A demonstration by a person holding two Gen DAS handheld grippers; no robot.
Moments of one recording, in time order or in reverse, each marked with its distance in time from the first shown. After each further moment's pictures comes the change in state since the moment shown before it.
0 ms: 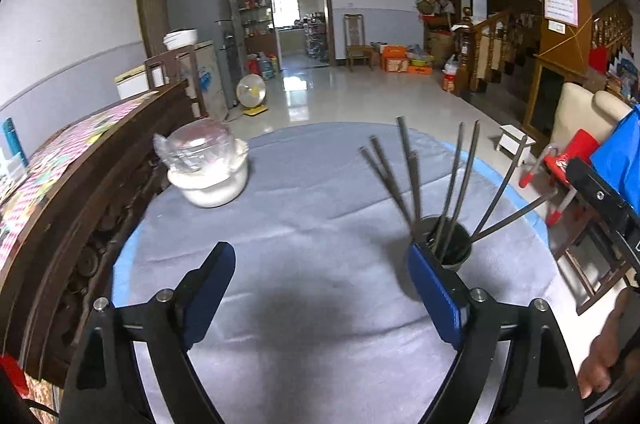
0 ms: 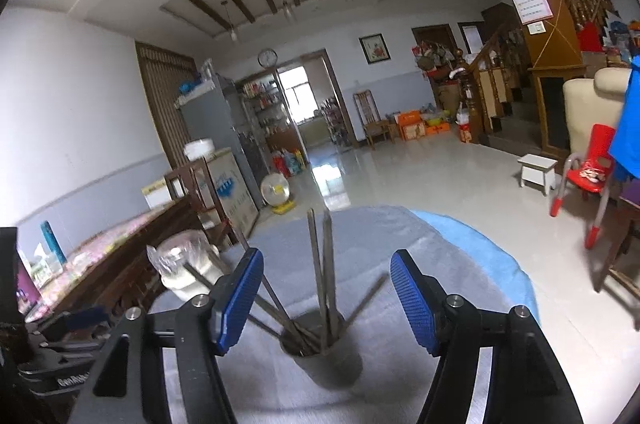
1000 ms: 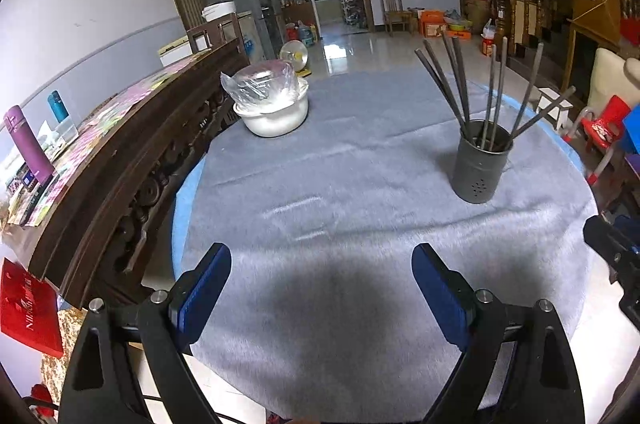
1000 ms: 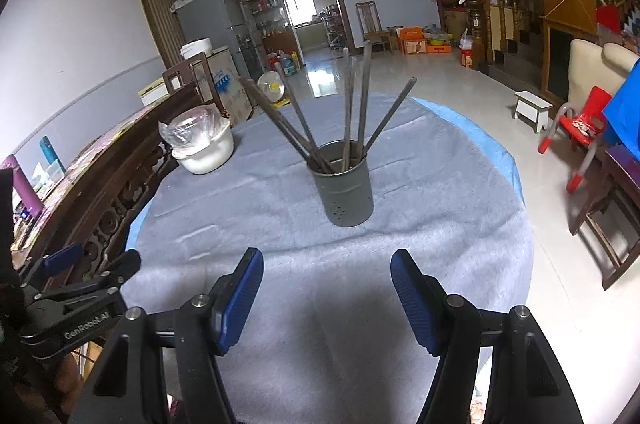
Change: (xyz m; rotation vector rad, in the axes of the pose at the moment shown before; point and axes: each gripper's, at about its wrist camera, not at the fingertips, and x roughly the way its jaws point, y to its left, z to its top) left arm -0.049 0.030 -0.087 0.017 0.122 0.147; right arm -0.072 0.045 -0.088 -0.065 0.356 -0.039
